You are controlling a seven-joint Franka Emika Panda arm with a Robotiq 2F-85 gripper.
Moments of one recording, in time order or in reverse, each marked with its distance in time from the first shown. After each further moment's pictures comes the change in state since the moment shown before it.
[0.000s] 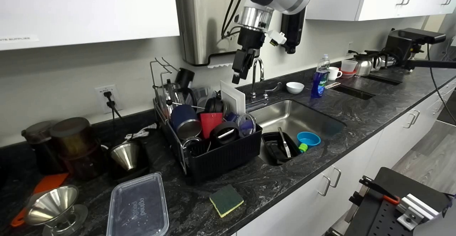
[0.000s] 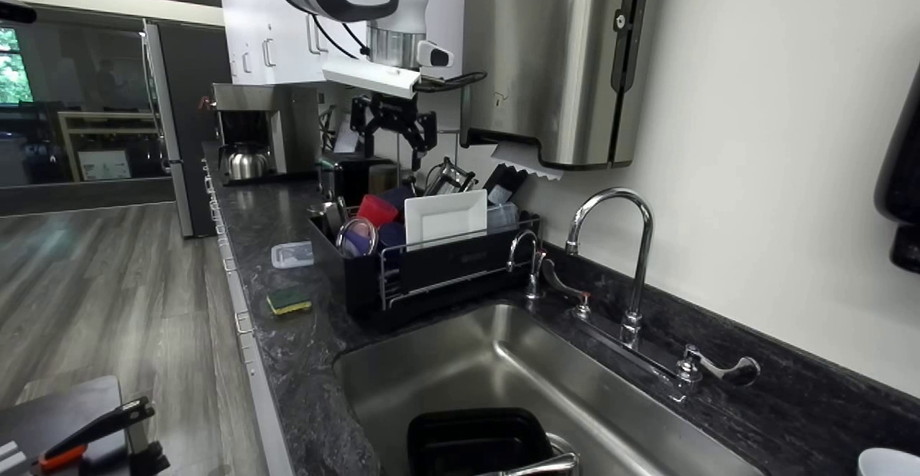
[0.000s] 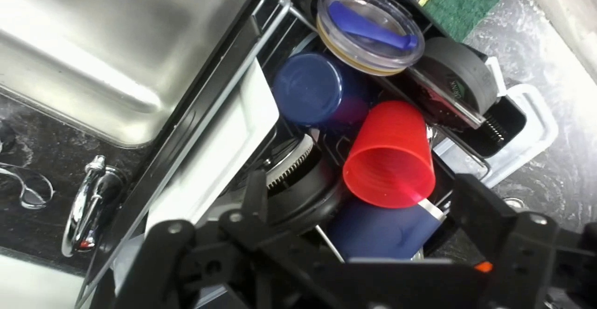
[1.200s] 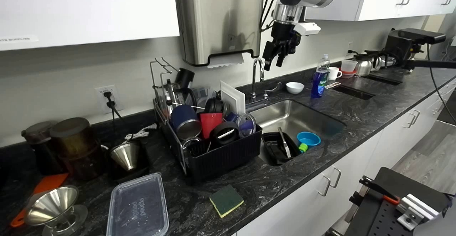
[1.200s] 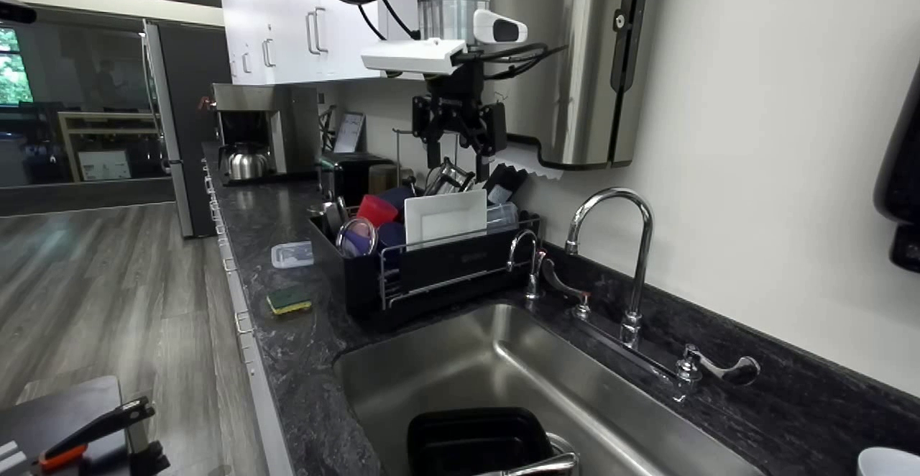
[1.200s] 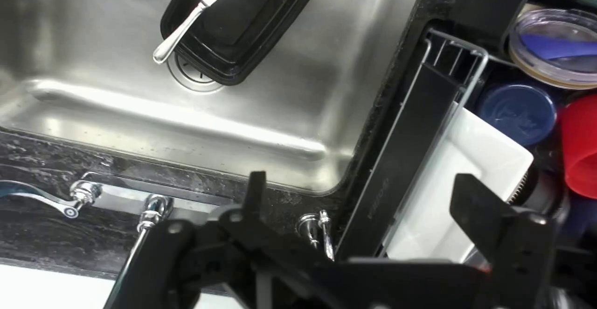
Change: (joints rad) arm -0.080 -0.031 -0.169 -0.011 -0.157 -0.006 0.206
